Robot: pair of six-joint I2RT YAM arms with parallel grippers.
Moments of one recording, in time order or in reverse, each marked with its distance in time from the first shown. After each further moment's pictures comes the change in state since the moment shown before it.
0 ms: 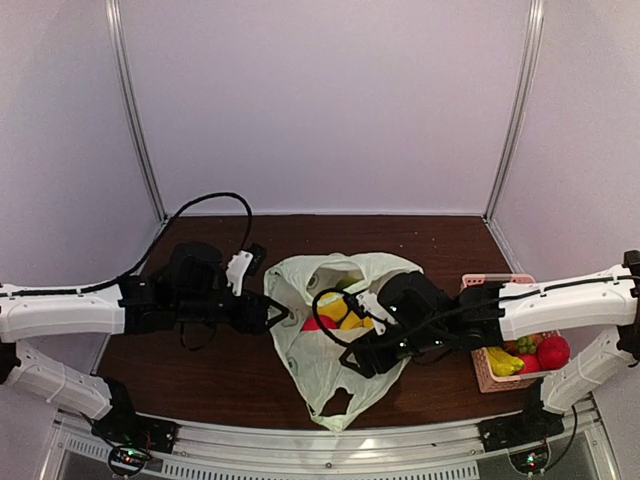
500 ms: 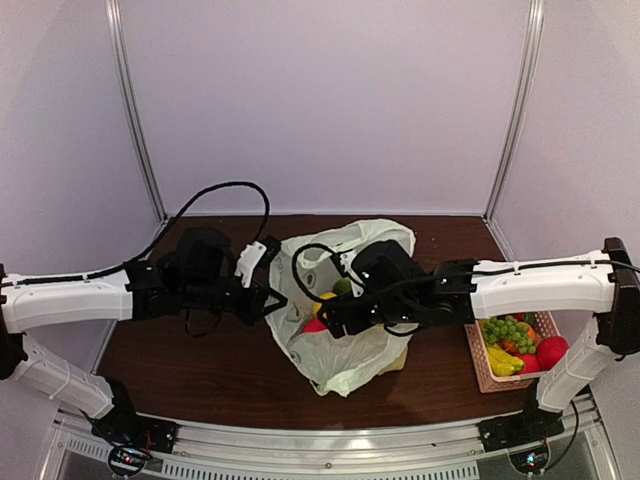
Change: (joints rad) left arm 0.026 0.084 0.100 -0.046 0.099 0.147; right arm -0.039 0.126 0.206 0.031 0.211 -0.004
